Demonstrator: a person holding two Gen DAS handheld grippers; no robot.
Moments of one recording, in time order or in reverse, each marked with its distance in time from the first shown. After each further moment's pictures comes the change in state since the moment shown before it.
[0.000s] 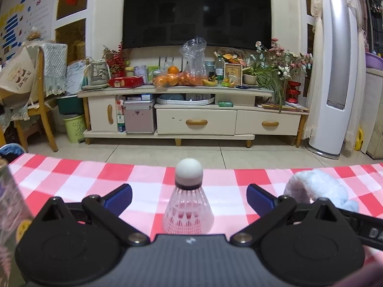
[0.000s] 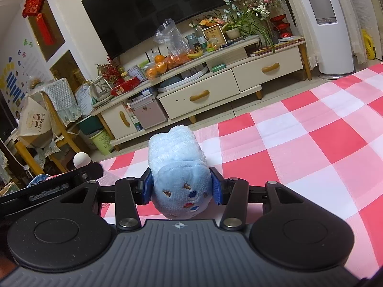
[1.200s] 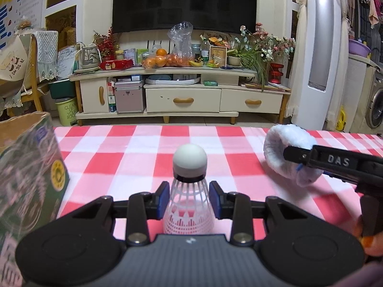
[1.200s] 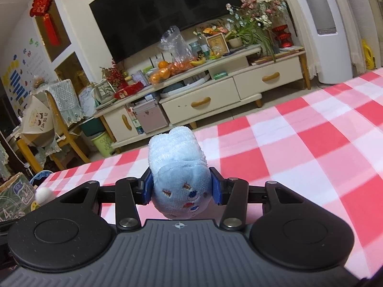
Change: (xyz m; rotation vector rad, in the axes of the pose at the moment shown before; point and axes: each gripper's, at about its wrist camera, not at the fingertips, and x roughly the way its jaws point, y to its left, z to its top) left arm -0.070 0.011 -0.032 0.024 0.100 -0.080; right arm -0.024 -0.001 -0.013 -0.032 -0.041 -0.003
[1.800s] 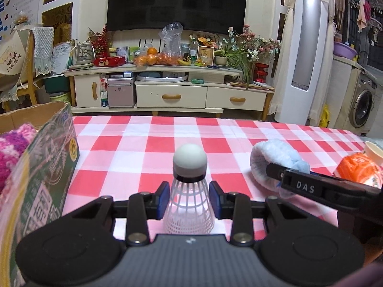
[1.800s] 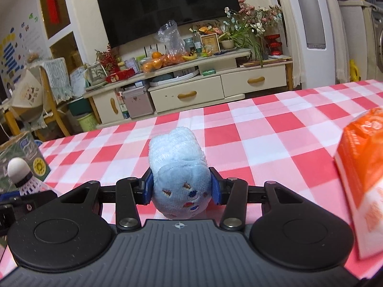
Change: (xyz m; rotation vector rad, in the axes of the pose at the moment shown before) left arm -0.072 -0.003 -0.023 -0.008 0.017 -0.068; right arm -0.065 0.017 -0.032 -0.130 0.028 -0.110
